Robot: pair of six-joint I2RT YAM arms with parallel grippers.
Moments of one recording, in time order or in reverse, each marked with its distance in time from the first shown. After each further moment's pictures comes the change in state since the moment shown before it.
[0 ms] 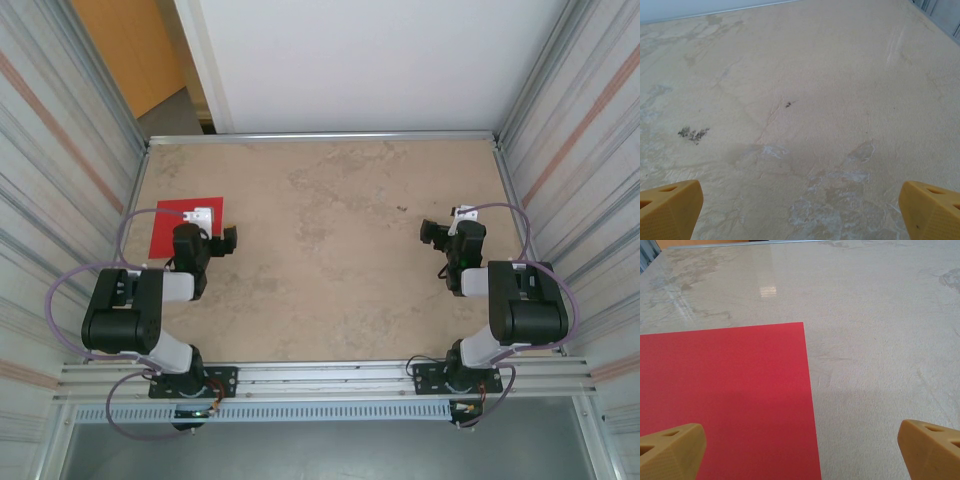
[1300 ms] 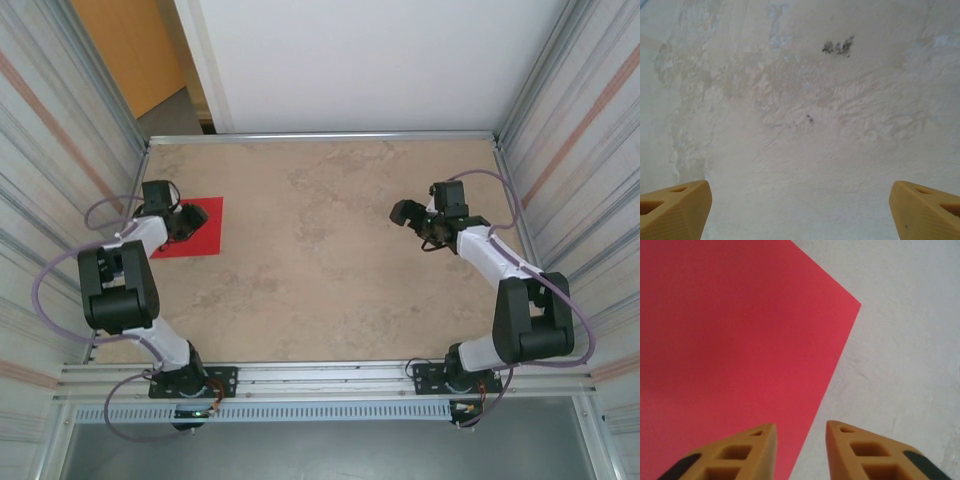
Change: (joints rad) left arm 0.227 0.175 0.615 -0.959 0.319 -0.584; right arm 0.178 -0.089 0.502 -1.030 -0.277 0.492
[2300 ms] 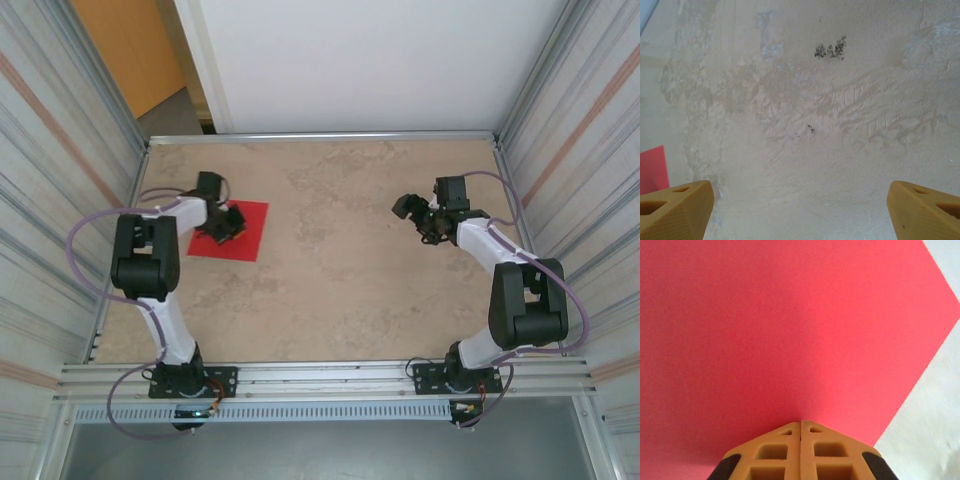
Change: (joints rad) left arm -0.333 0.222 0.176 -0.203 0.002 -0.094; right arm -0.039 0.072 0.041 0.006 -0.047 0.107
